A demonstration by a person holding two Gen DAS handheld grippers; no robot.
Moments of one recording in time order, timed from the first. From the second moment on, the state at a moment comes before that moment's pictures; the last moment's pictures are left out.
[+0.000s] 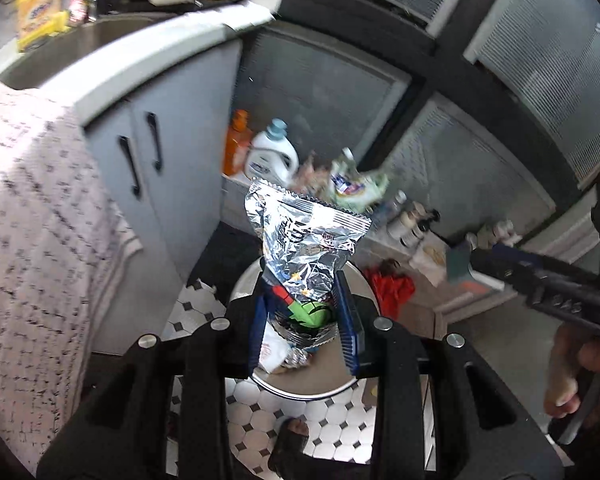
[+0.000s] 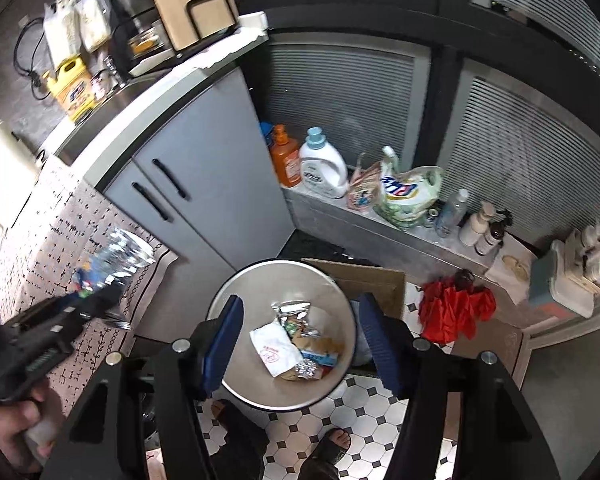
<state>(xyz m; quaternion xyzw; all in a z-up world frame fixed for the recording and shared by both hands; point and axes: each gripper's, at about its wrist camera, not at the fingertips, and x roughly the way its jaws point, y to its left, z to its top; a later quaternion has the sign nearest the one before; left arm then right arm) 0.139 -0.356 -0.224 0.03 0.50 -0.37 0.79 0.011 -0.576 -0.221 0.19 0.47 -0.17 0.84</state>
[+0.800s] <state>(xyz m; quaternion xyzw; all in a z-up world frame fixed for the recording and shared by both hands) 0.131 -0.297 -0.168 -0.02 0.44 -0.33 0.84 -0.011 -0.550 -0.183 0.18 0.43 -0.15 0.87</state>
